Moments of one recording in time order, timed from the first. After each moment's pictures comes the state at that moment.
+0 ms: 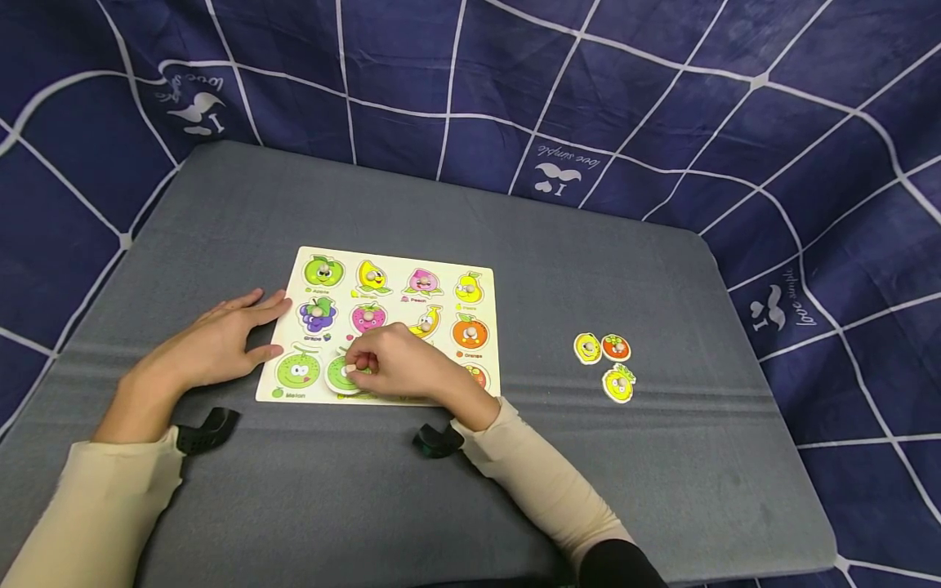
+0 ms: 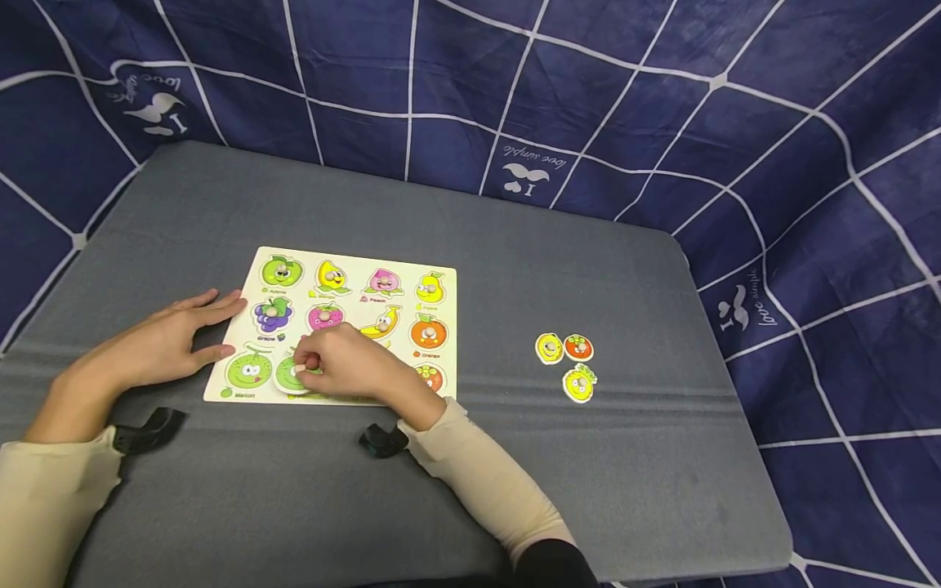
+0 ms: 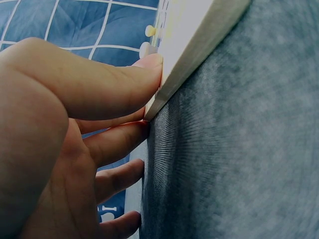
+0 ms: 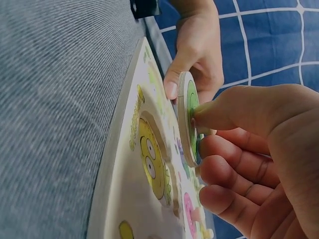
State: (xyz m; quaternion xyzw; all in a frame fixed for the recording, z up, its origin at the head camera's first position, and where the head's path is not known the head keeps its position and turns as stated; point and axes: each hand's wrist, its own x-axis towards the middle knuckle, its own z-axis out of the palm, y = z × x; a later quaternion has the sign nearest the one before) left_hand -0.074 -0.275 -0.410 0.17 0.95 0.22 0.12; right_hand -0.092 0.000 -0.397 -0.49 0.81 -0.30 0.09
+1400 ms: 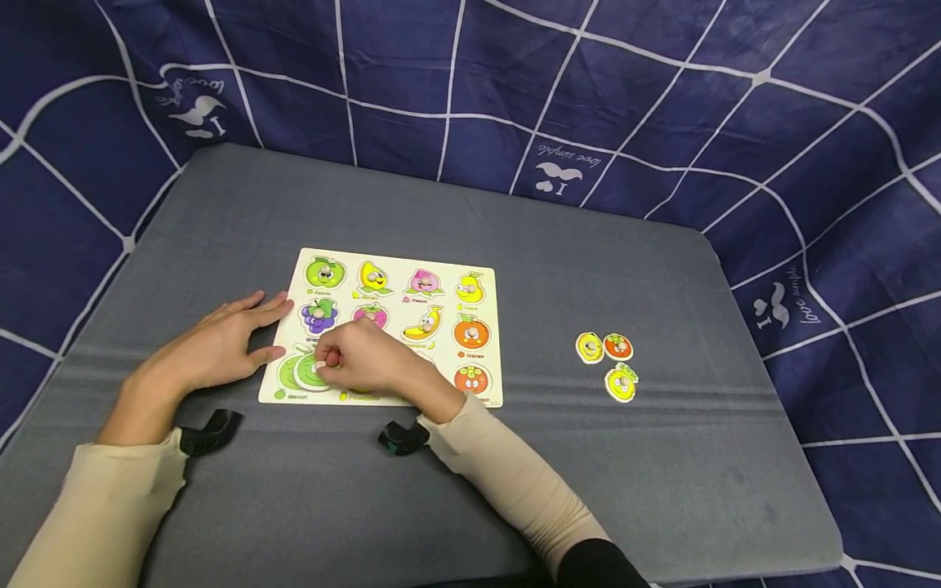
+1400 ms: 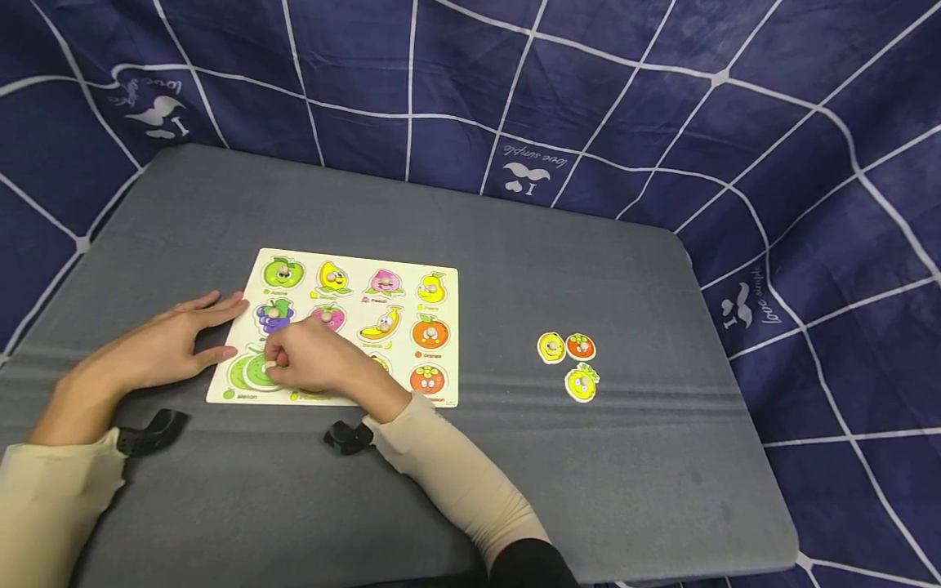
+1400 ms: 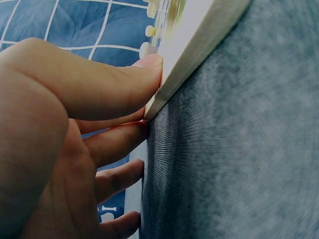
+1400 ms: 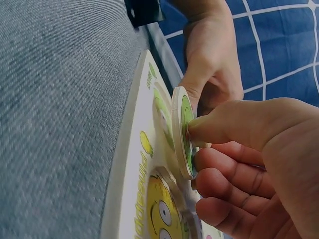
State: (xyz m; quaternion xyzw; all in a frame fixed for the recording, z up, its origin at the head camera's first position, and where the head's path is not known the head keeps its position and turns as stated) left_hand -0.075 -0.274 -0.407 0.17 0.95 0.23 0.13; right_hand -0.098 -0.043 -0.400 -0.45 0.84 -0.27 0.15
